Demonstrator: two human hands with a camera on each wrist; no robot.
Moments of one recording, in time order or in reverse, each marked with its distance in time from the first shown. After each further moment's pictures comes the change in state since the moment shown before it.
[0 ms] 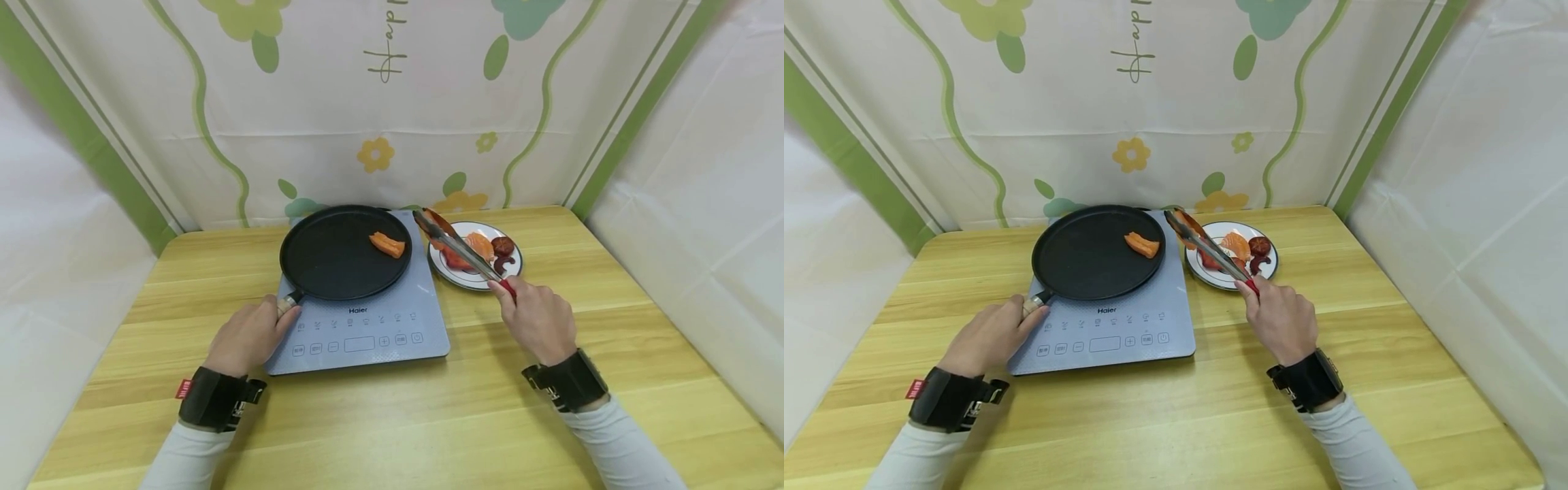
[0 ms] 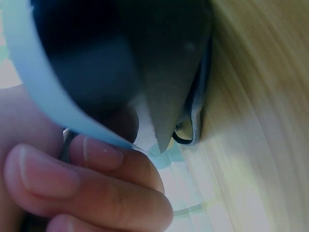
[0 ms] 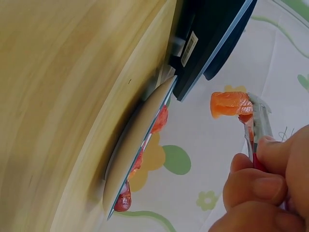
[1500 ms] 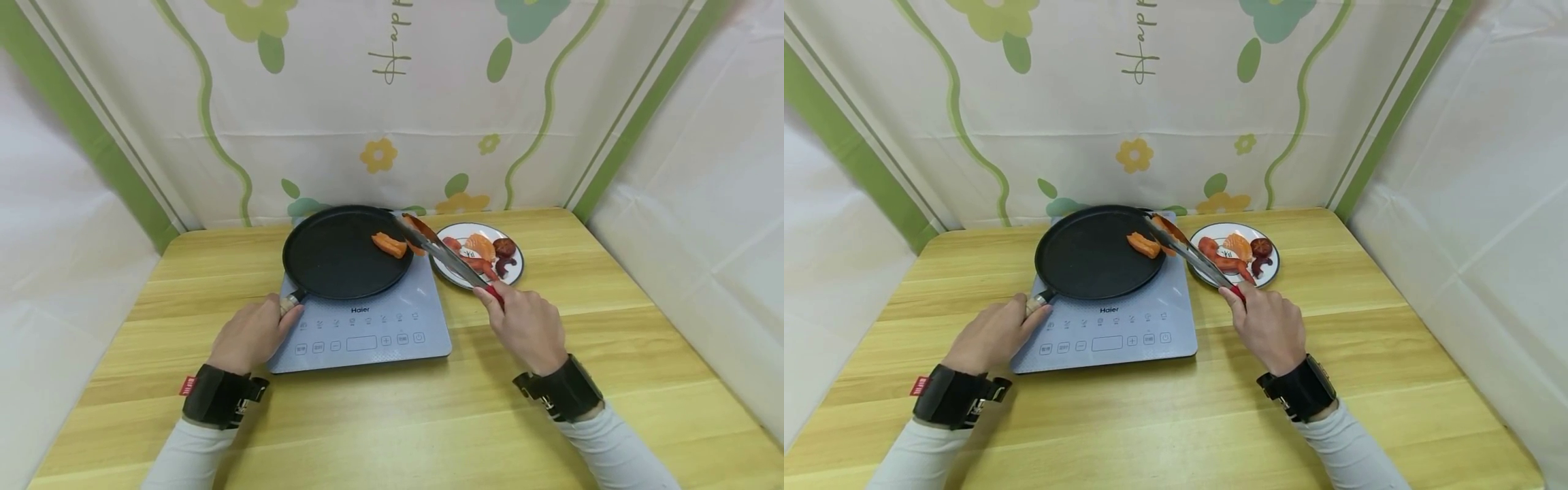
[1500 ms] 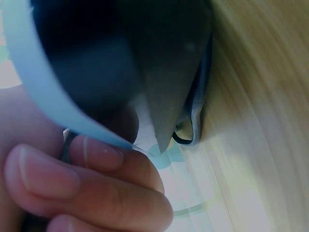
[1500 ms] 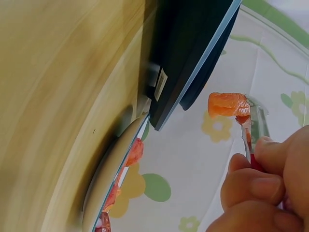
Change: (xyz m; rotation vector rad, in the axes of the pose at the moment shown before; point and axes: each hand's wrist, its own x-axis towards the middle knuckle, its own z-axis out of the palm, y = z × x) left_hand -0.001 0.000 0.001 0.009 0.005 -0.009; right_hand -0.003 -0.026 -0.005 0.050 -0.013 -0.042
